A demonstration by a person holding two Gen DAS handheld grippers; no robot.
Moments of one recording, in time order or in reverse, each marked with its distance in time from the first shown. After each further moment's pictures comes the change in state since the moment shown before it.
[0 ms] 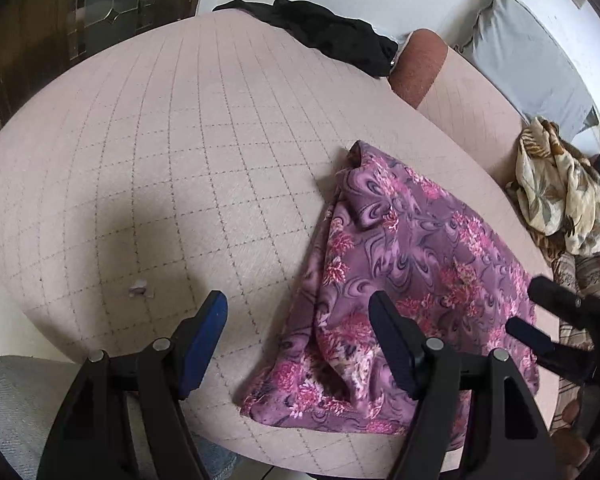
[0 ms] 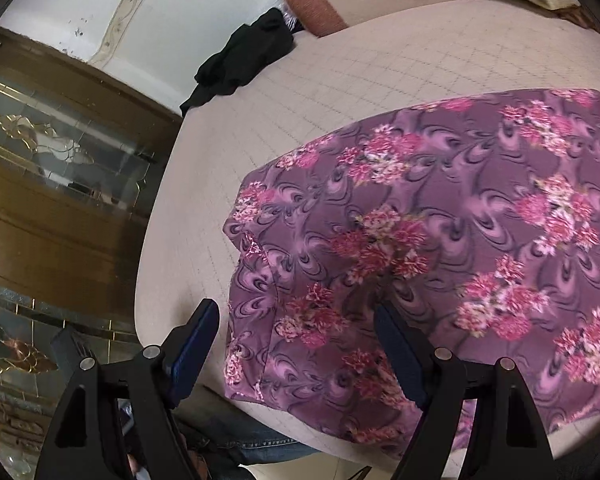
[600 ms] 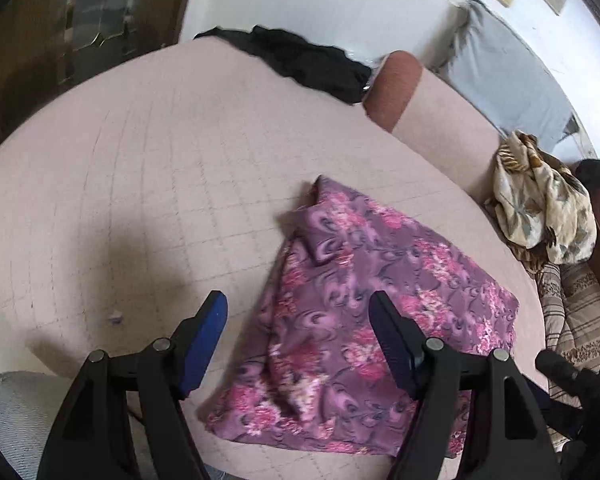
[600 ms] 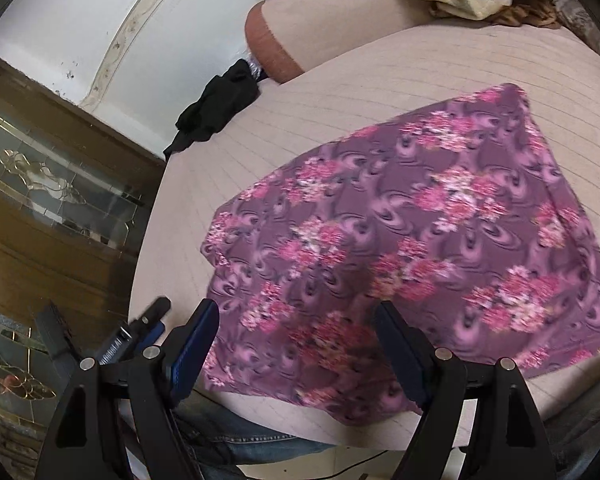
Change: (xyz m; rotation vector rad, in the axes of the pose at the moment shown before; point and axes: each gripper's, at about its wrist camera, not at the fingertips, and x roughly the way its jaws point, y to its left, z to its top) left arm -0.015 -0.021 0.012 0.008 -0.080 -0.059; right arm -0.072 -0.033 -0.036 0.069 -0.161 -0.057
